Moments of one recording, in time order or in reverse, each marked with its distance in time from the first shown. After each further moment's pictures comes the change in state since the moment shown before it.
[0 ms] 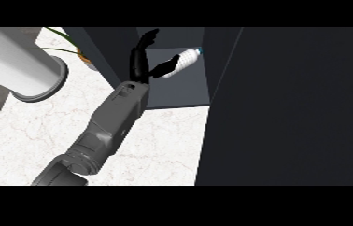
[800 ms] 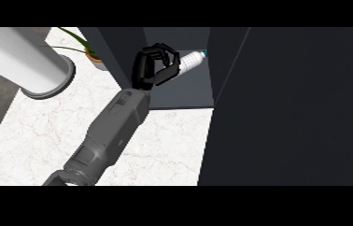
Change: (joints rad) left arm 0.143 -0.001 -0.101 -0.249 0.218 -0.416 -0.072; right arm 0.030 -0.030 -0.008 -0.008 -0.003 -0.017 -0.012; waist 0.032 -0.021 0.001
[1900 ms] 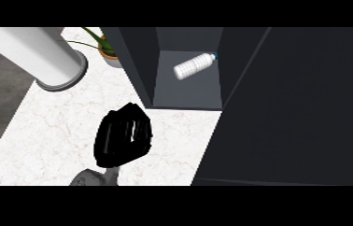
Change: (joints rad) left arm 0.807 0.125 -0.255 -1.069 0.049 -0.054 0.261; right arm -0.090 -0.080 0.033 -0.008 0.000 0.033 0.105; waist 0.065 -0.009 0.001
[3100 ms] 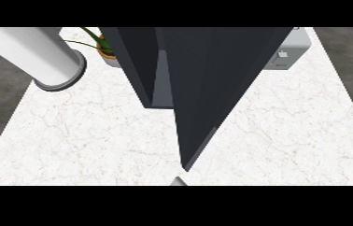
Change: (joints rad) left arm 0.740 0.331 0.131 -0.591 0.118 -0.192 -0.130; right arm -0.561 0.428 -0.013 0.151 0.079 0.054 0.493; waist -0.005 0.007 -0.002
